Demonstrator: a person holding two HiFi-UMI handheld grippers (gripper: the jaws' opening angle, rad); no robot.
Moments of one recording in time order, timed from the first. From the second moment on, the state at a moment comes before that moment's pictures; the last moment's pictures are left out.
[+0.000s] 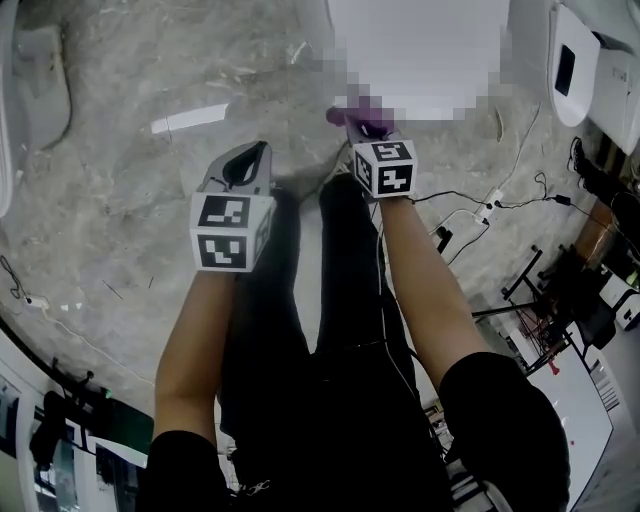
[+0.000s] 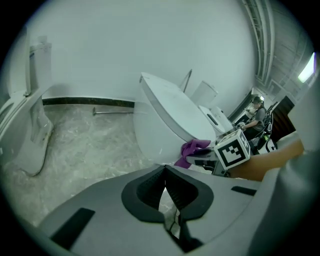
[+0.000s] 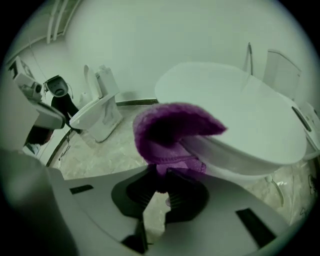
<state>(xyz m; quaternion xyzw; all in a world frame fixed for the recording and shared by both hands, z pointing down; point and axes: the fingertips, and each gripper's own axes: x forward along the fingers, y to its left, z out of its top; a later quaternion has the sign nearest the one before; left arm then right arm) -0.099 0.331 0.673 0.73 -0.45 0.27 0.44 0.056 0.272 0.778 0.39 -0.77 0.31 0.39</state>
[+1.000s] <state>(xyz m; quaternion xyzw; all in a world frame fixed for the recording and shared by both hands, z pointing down) -0.170 0.239 0.684 0.68 -0.49 0.27 0.48 -0.049 0.152 0.785 0.53 -0.70 0.38 0.28</state>
